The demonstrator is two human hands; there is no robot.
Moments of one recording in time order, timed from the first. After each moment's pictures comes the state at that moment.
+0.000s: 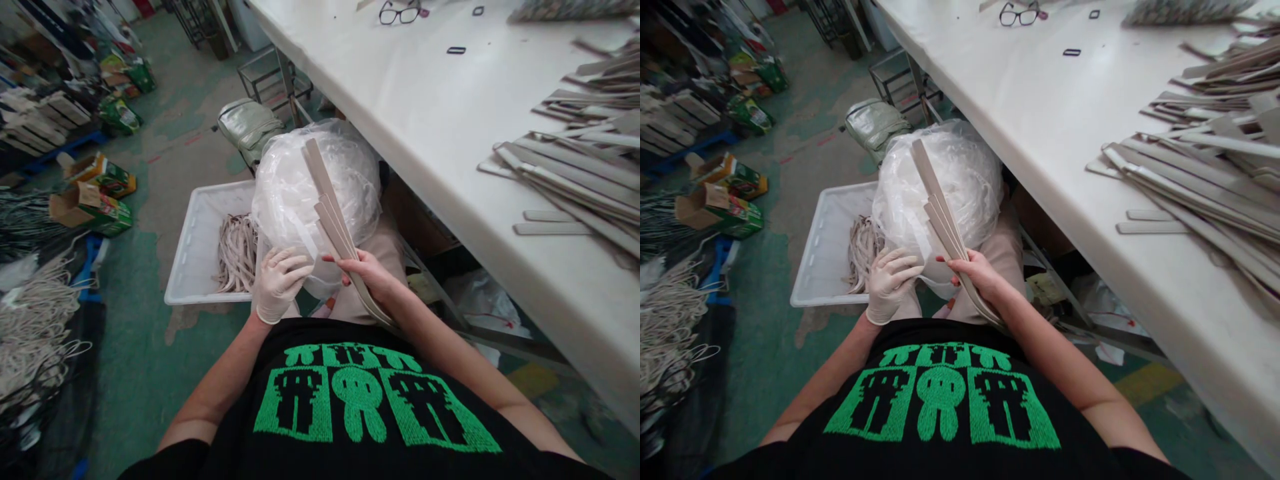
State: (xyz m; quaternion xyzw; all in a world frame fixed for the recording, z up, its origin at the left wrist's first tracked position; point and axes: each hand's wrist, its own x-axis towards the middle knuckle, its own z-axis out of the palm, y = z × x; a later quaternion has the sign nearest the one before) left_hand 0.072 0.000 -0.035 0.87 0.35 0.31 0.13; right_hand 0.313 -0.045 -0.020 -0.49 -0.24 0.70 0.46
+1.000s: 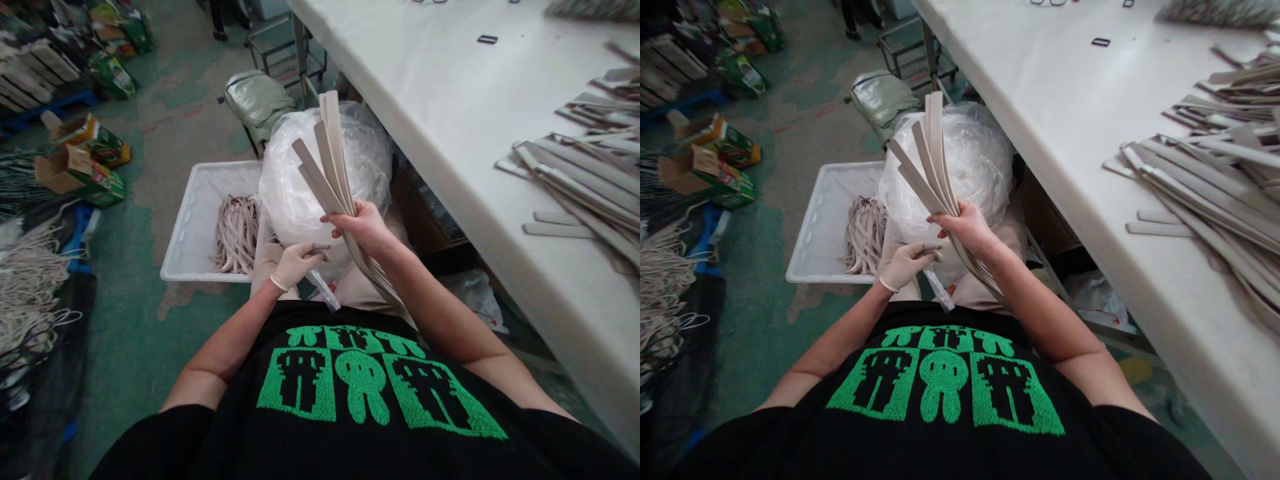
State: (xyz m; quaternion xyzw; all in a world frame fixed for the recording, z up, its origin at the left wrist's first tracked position) left_hand 0.110 0.003 -0.038 0.59 0.43 0.29 0.62; right_hand 0.288 0.013 0.024 -0.52 -0.40 0.56 0.50
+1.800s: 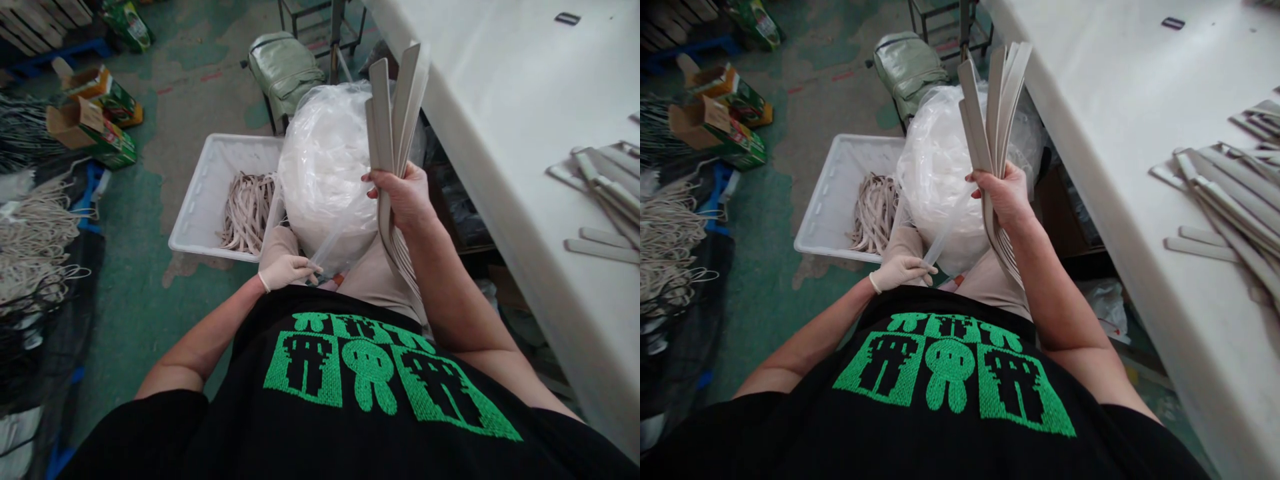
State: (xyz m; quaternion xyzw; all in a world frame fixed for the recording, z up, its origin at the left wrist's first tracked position) left_hand 0.034 -0.020 -0.067 0.58 0.40 0.12 0.70; right_hand 0.308 0.059 0.016 -0.56 -0.44 0.42 0.56
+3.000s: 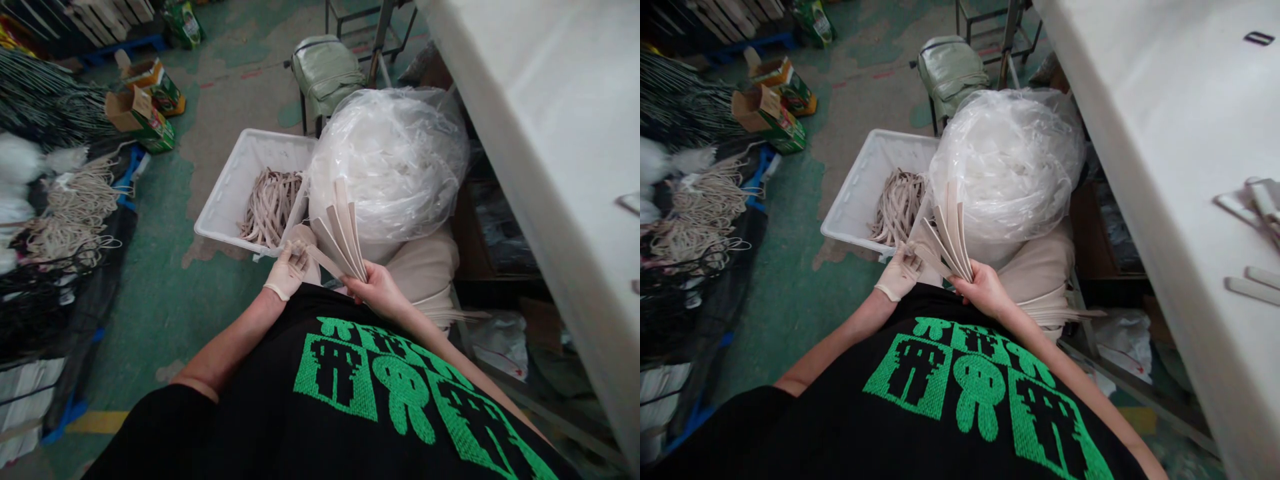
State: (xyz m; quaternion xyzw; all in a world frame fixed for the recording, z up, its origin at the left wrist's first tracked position) left_hand 0.024 -0.041 -0.065 -0.04 0.51 0.53 0.68; right_hand 0.241 -0.071 -0.015 -0.54 -0.50 0.63 0.26
